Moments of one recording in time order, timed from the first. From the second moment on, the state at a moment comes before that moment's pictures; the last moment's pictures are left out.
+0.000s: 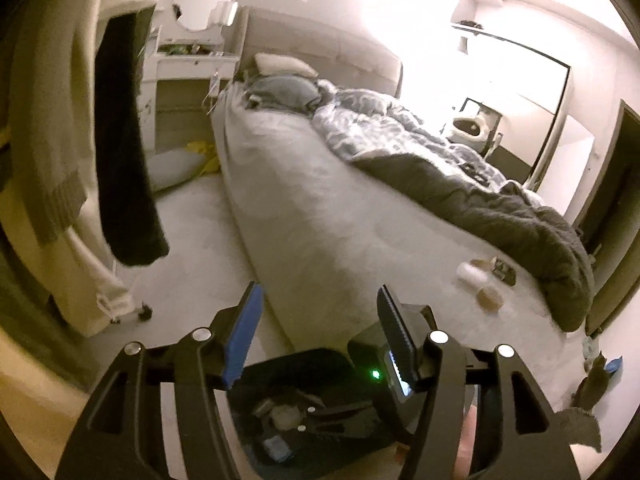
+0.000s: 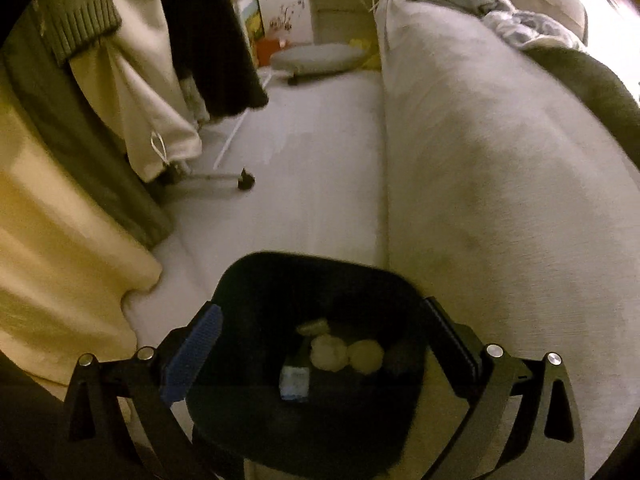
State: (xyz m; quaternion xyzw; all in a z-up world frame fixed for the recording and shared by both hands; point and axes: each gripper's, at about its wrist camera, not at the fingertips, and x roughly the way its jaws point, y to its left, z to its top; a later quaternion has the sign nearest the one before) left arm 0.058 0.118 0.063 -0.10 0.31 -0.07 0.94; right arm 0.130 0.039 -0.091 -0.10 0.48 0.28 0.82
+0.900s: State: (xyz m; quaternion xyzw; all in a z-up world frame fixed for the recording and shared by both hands) left arm 0.108 -0.037 0.064 -0.05 0.31 -0.15 0.94; right arm 0.174 -0.209 0.017 -0.06 0.36 0.16 0.92
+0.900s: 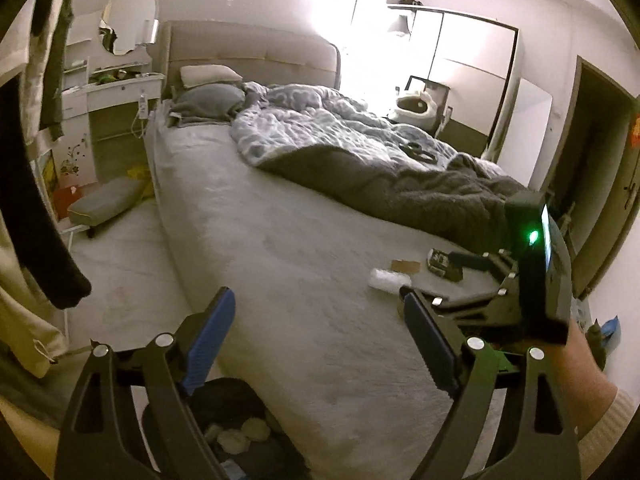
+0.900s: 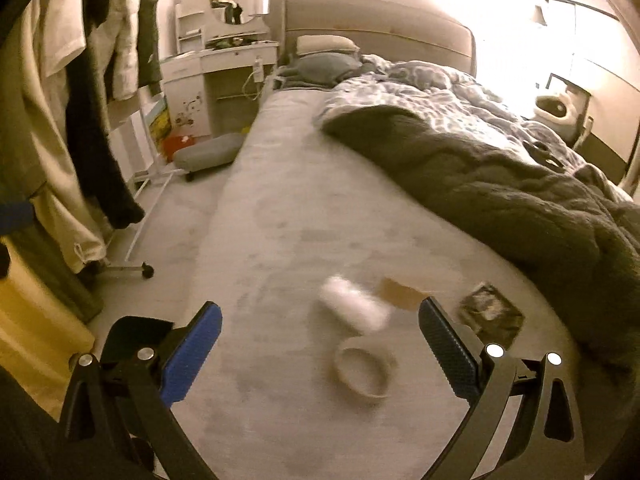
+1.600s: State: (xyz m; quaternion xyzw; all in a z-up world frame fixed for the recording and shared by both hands) left arm 0.133 -0.140 0.007 0.00 0.35 -0.22 0.91; right arm 0.197 -0.324 -0.015 -0.07 0.38 0.16 0.91
